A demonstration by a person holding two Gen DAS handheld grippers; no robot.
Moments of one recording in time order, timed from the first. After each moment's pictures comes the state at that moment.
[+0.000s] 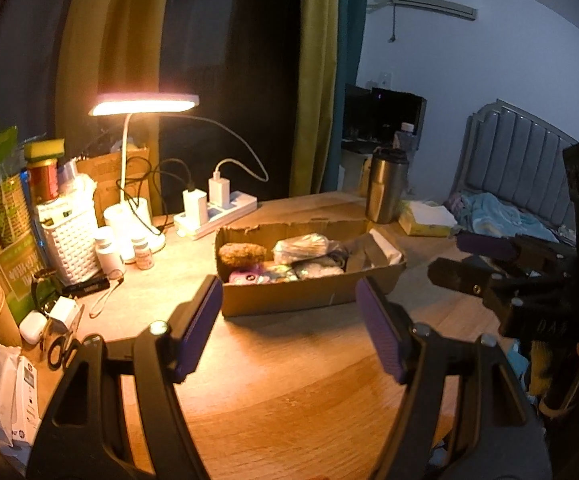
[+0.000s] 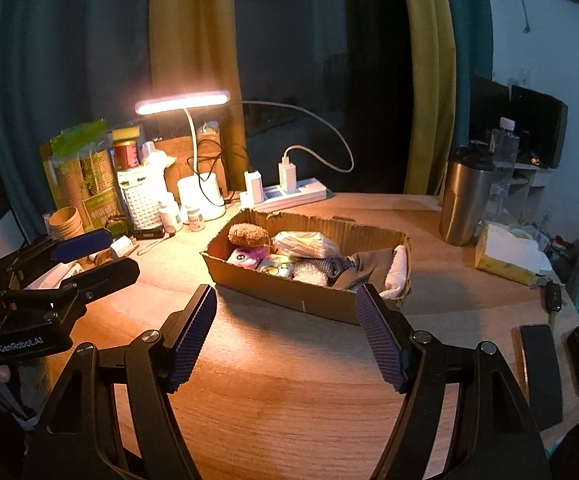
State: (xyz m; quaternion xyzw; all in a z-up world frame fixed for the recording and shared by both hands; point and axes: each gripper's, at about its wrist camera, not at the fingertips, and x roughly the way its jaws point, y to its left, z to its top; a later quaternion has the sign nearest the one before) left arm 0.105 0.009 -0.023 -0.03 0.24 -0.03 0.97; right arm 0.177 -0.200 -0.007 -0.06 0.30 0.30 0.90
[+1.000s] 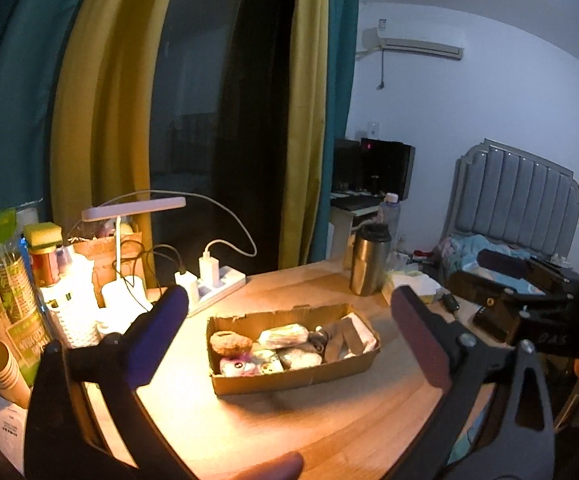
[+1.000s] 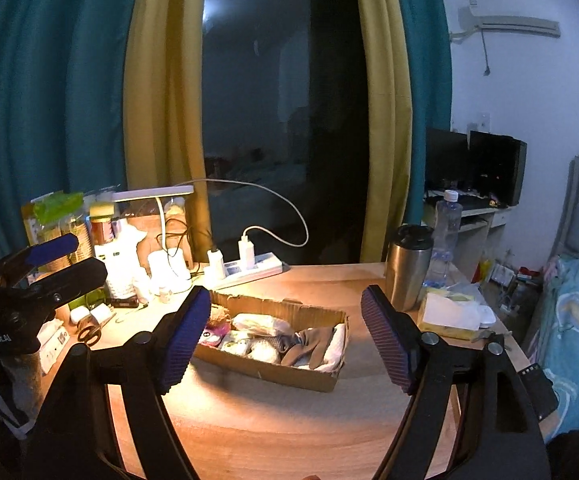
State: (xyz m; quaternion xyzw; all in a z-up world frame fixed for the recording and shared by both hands) left arm 0.116 0.001 0.065 -0.03 0.15 -0.04 0.99; right arm 0.177 -0.232 0.072 -0.04 0.21 0.24 0.95
